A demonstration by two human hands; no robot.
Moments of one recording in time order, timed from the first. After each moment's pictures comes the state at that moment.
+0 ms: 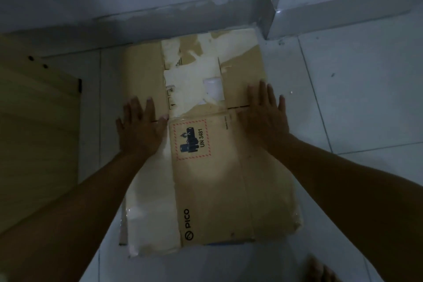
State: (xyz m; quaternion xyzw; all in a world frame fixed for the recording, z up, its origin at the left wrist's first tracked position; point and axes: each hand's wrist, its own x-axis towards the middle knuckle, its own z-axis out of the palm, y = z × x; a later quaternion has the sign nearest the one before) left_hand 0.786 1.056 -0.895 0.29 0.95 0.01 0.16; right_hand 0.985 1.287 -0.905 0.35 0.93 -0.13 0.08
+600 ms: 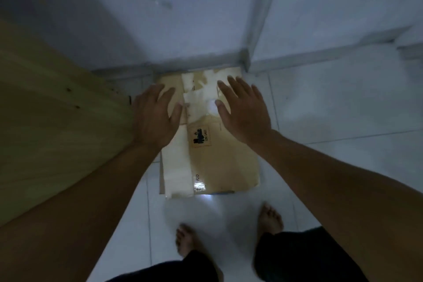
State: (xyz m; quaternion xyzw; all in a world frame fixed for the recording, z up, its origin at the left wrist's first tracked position) left_hand 0.831 1.078 -0.563 0.42 0.90 0.13 0.01; right_hand 0.986 1.247 -0.578 0.25 0.95 -0.17 -0.11
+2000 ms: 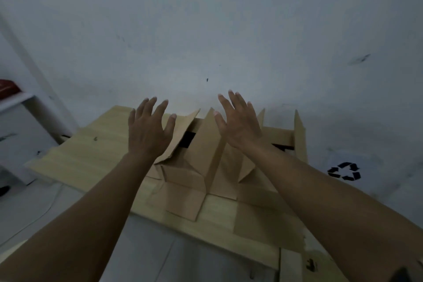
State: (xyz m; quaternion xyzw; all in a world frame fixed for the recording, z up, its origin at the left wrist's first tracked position) left_hand 0.678 0.531 0.113 0.18 0.93 0.14 -0.29; right_hand 0.727 0.762 0.105 0.03 0.96 -0.18 -0.20
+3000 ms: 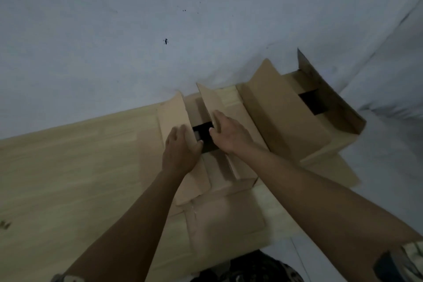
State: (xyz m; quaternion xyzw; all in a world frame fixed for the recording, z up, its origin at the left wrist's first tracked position) left_hand 0.428 0.536 -0.059 0.36 0.89 0.24 0.17; right_hand 0.528 0.666 -0.041 0.39 0.87 -0.31 0.00
